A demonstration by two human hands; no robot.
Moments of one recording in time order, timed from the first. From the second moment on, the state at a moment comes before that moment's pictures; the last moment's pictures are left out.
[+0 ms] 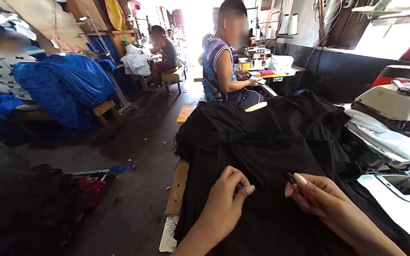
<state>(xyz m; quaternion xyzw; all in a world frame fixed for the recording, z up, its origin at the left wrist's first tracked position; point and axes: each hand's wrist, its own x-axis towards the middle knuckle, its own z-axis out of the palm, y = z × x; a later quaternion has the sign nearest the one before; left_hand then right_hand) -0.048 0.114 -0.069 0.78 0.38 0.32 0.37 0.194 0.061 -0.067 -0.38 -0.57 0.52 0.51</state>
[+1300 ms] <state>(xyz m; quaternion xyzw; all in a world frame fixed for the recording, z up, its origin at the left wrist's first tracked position) -0.112 0.121 -0.021 0.80 0.44 0.41 0.09 0.199 0.038 -0.058 -0.47 -0.53 0.42 0.57</state>
